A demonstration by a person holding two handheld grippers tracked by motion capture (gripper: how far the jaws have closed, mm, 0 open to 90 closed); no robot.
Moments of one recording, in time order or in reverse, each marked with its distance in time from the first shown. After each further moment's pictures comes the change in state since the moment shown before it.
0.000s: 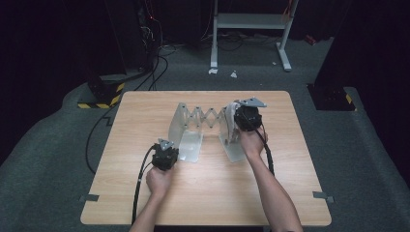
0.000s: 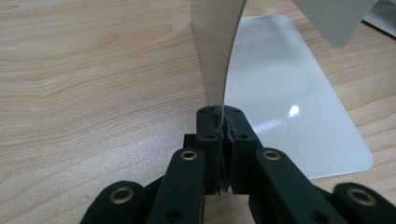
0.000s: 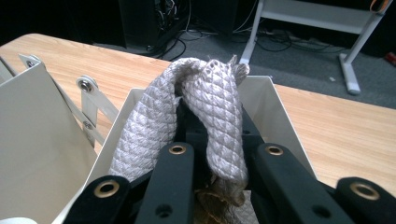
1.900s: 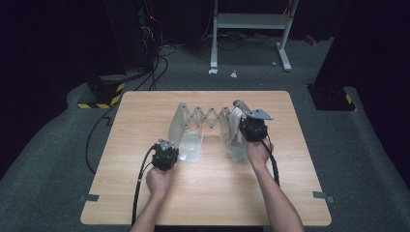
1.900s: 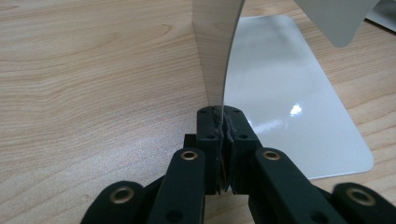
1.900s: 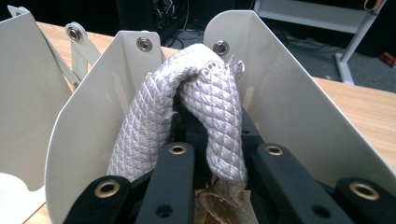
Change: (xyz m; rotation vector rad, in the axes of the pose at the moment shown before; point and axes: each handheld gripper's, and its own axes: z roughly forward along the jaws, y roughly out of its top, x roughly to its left) left arm 0.000 0.000 0.000 0.000 0.000 0.003; right arm -0.010 -0.035 -0.013 -0.010 -0.001 0.002
